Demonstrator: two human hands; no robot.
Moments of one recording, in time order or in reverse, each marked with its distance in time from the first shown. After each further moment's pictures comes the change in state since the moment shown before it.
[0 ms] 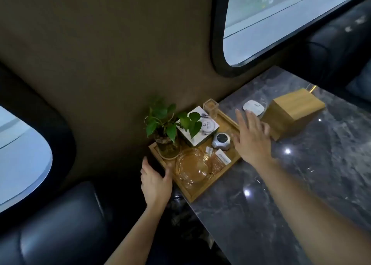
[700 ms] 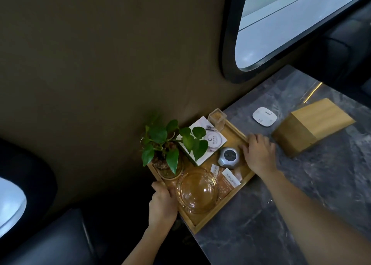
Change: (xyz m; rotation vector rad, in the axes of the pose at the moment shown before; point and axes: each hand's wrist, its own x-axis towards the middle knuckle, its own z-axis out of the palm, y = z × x) left_hand 0.027 0.014 0.020 0.190 -0.183 -0.052; right_hand 0.048 0.027 0.062 -0.023 -0.246 0.197
